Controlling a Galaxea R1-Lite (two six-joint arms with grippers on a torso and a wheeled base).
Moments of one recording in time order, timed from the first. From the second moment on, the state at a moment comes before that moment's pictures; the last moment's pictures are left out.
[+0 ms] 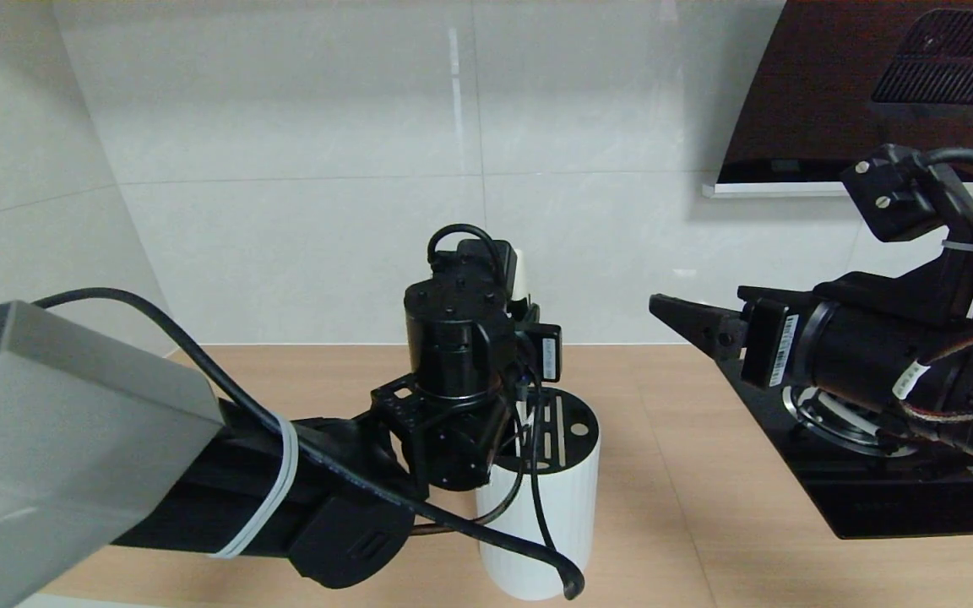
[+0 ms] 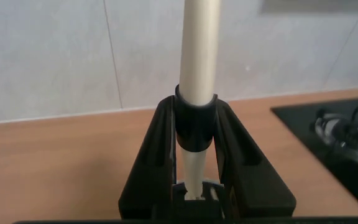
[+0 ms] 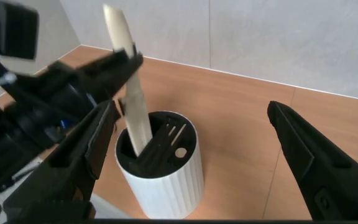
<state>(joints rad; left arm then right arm) -0.80 2.01 -1.01 -0.93 0.56 -0.11 0.74 1.41 -0.84 -0.46 -0.27 0.19</state>
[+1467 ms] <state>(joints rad) -0.80 2.05 -0.94 -0.93 0.56 -0.16 0.74 1.41 -0.84 -0.46 -0.27 0.19</state>
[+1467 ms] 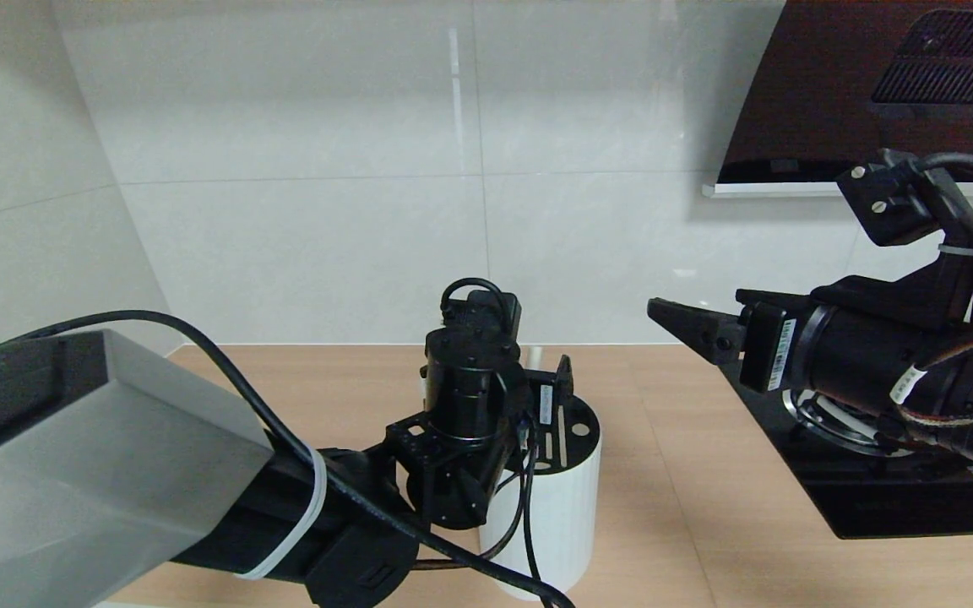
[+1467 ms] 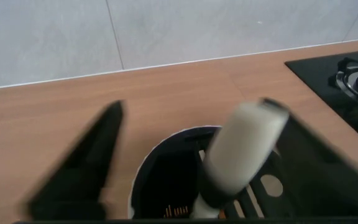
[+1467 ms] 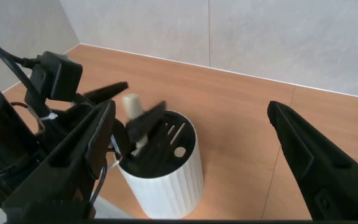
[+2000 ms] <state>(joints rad) -0.82 1.94 -0.90 -0.95 0.51 -0.17 0.74 1.41 -0.84 -0.46 -0.27 0.19</state>
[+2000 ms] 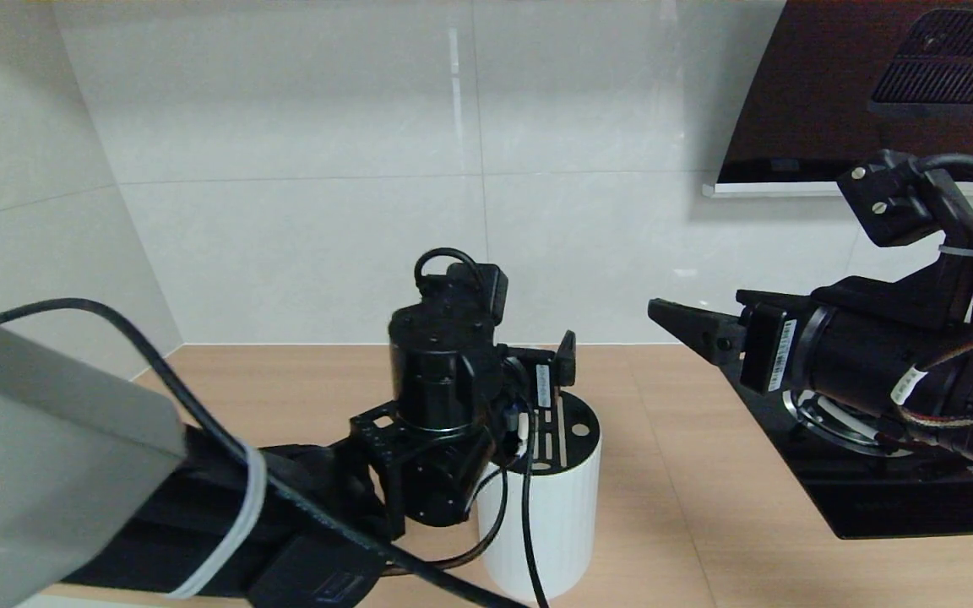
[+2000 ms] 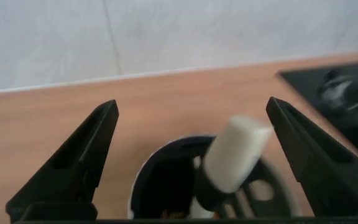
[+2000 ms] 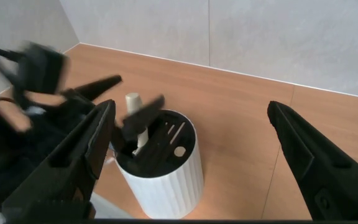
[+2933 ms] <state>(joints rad) -0.42 0.60 -0.59 -0.10 0.14 -0.15 0.49 0.66 -0.40 -0.33 -0.26 0.06</state>
